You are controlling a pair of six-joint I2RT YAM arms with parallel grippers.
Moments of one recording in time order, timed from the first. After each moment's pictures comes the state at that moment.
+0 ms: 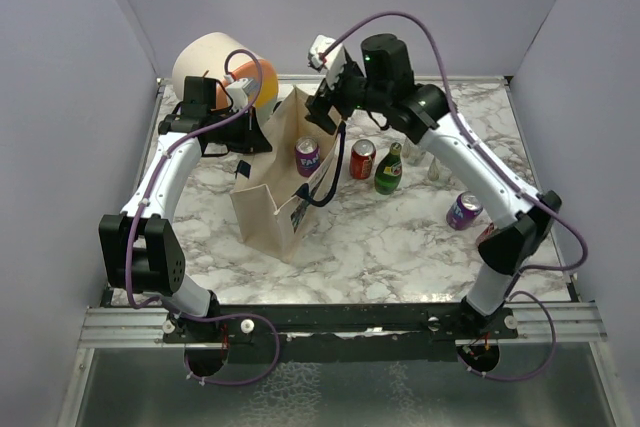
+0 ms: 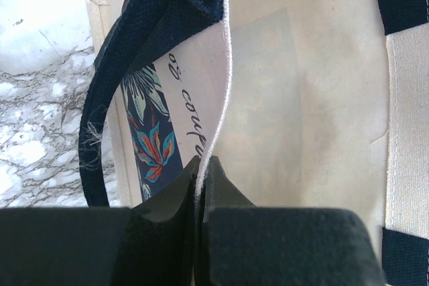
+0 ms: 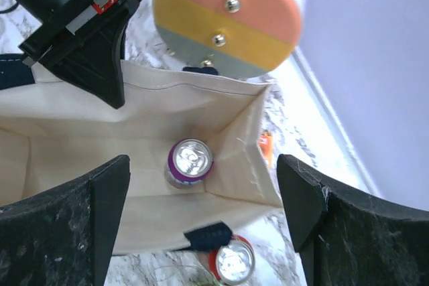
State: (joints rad) left arm -0.08 1.54 1.37 -0.67 0.71 -0.04; right arm 0.69 1.82 1.99 -0.57 -0.32 -0.40
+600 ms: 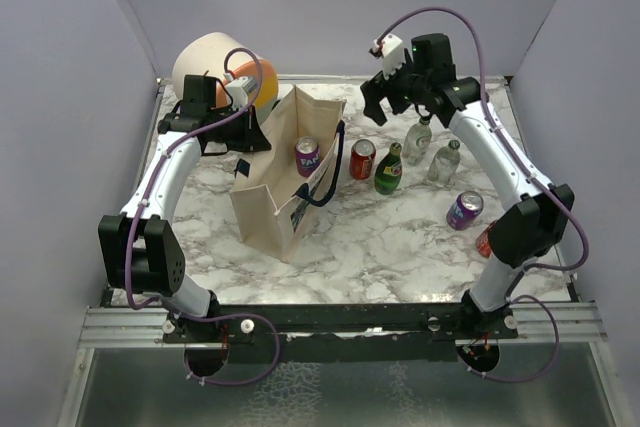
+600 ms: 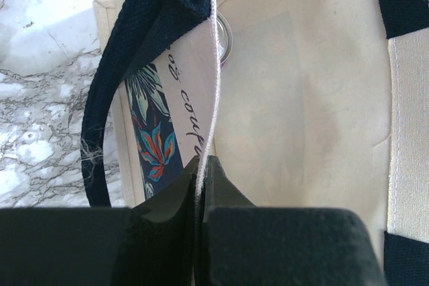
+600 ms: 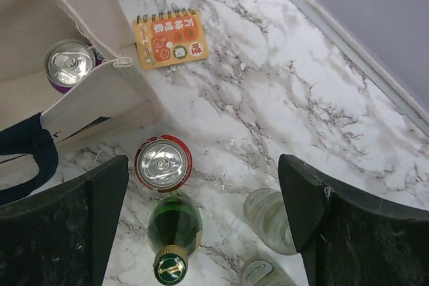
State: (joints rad) left arm -0.08 1.54 1.38 -0.67 0.68 -0.04; right arm 0.37 1.73 1.81 -0.62 -0.25 -0.33
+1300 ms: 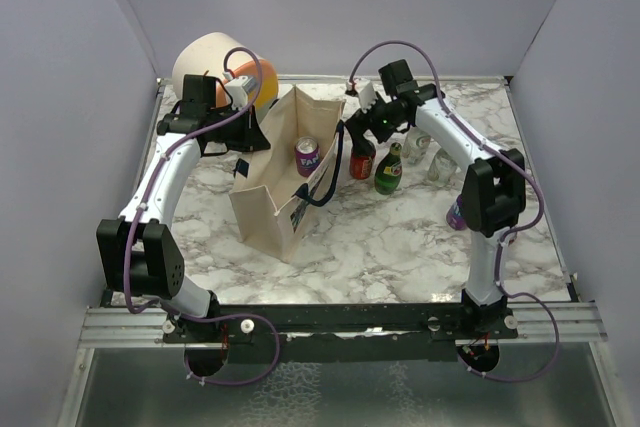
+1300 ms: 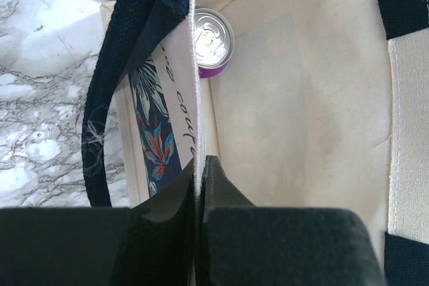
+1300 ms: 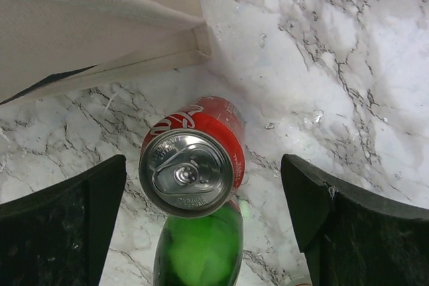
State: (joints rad) left arm -0.09 1.52 1.38 -0.67 0.66 -0.02; right arm 0.39 2.03 1.83 -0.78 -0.39 -0.41
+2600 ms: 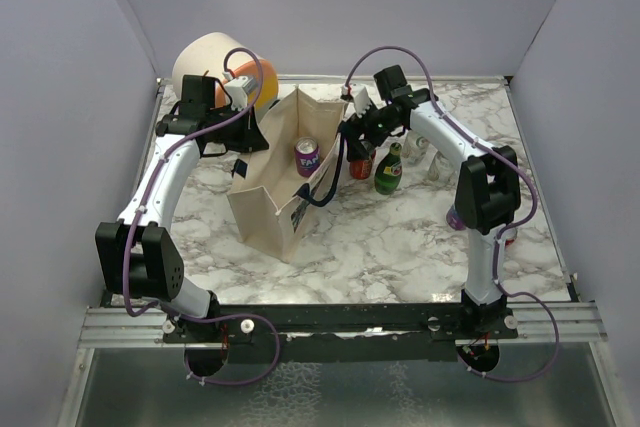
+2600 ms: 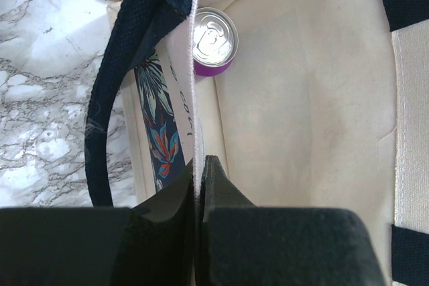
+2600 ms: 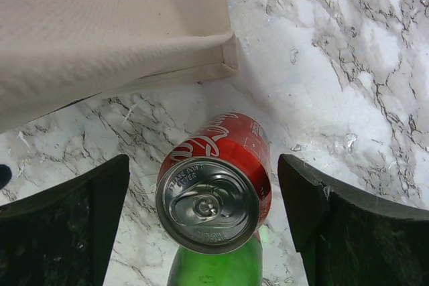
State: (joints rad) left arm -0.09 1.51 1.38 -0.68 0.65 0.01; right arm 0.40 2.08 1.81 -0.74 -0.47 -0.40
